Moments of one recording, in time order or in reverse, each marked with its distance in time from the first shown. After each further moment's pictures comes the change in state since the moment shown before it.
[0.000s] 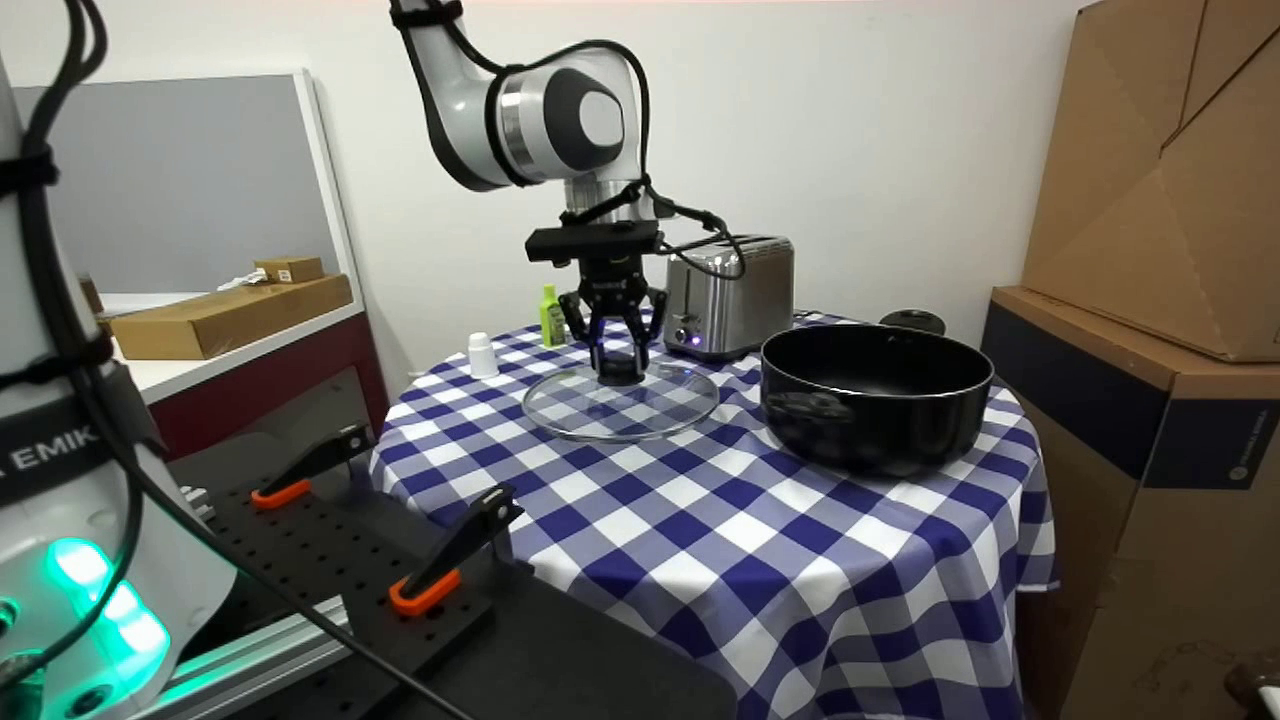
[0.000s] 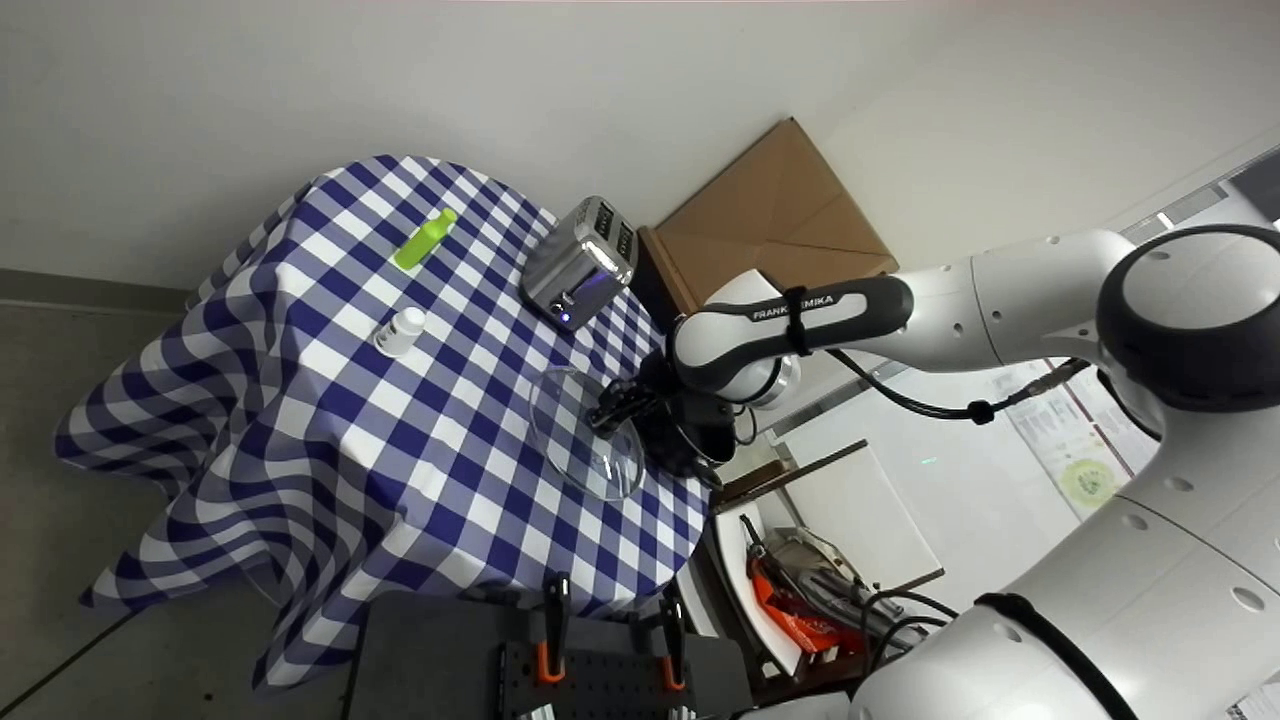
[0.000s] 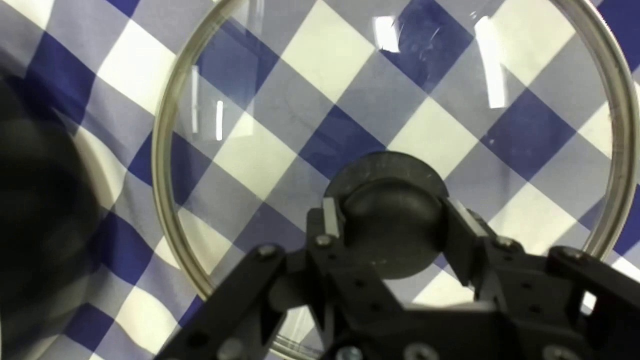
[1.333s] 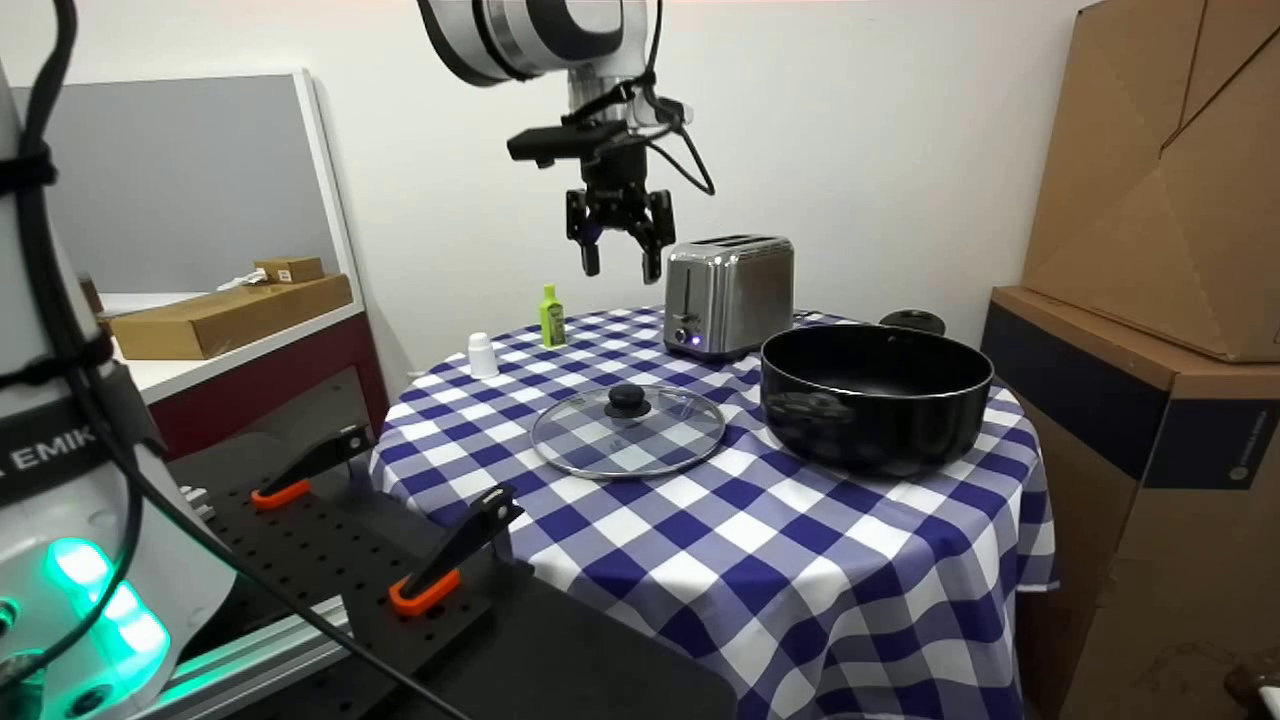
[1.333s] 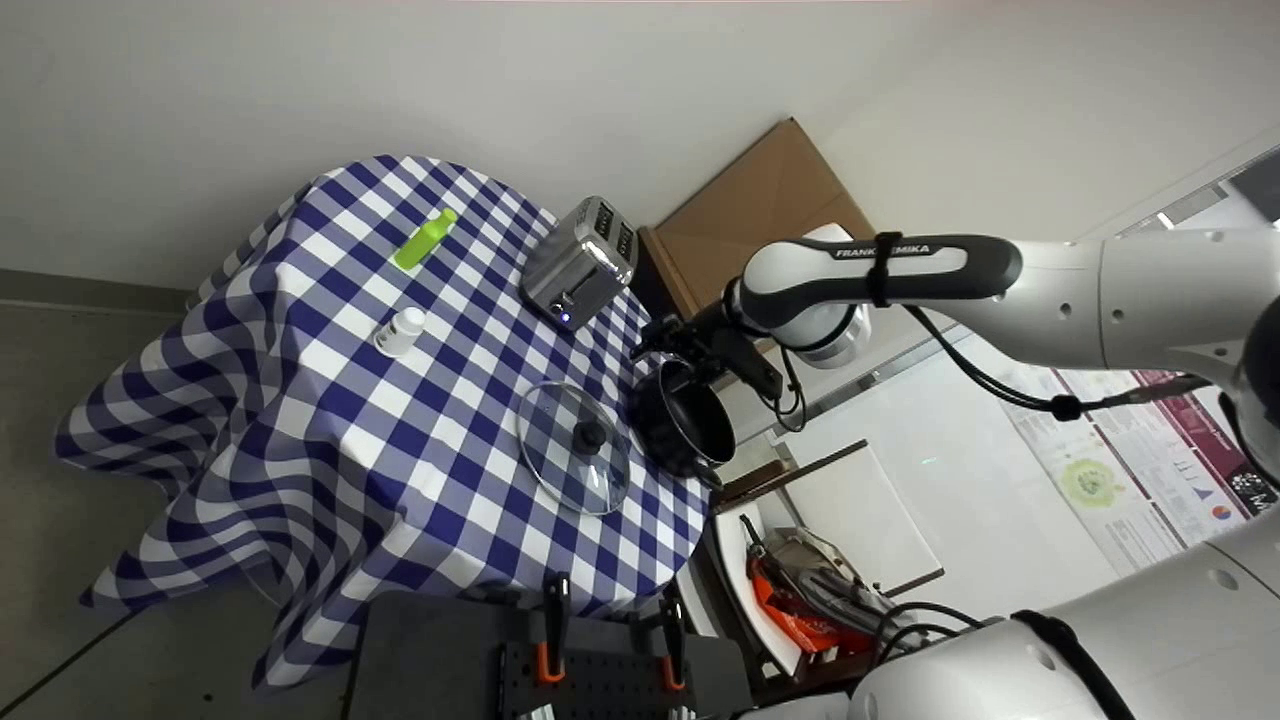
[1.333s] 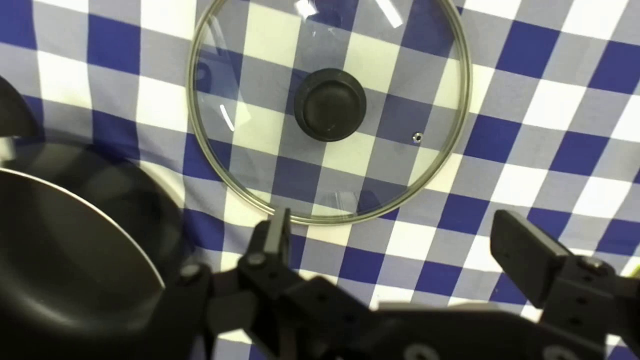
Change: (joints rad) arm -0.015 -0.251 0.024 0.003 0.182 -0.197 0.275
